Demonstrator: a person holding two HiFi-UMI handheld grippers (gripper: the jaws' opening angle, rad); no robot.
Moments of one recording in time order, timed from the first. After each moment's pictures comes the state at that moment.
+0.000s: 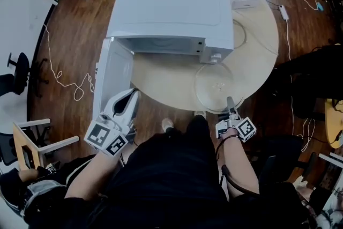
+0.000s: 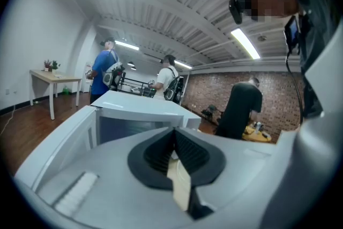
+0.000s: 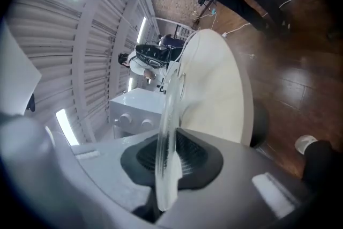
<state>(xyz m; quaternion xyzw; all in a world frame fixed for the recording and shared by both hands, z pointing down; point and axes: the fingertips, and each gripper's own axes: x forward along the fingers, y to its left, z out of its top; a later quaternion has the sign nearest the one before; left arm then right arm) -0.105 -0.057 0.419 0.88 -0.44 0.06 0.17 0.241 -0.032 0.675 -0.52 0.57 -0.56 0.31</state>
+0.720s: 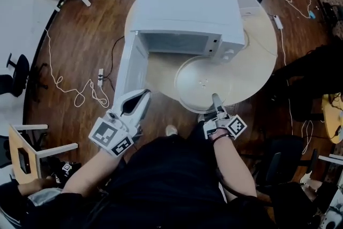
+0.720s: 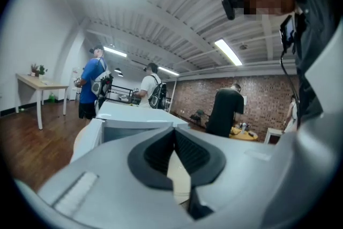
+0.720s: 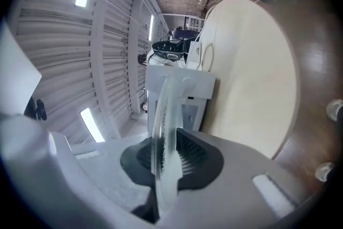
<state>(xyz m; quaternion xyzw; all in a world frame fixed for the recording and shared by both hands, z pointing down) -0.136 -0.015 0.390 0.92 -0.38 0.03 0.12 0.109 -0.031 0.609 -0.43 0.63 -0.54 0.36</state>
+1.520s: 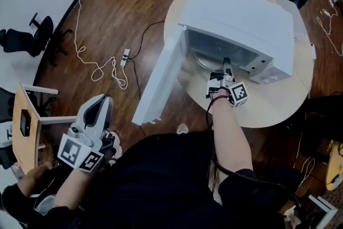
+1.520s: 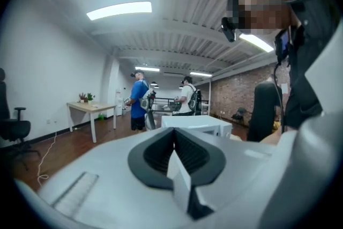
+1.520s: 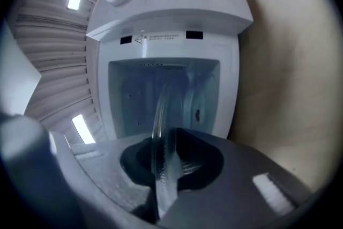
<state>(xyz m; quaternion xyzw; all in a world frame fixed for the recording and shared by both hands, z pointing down) -0.311 0.029 0.334 0.81 -0.58 0.05 0.08 -0.007 -0.239 0.626 -0.42 0.60 -0.54 0.42</state>
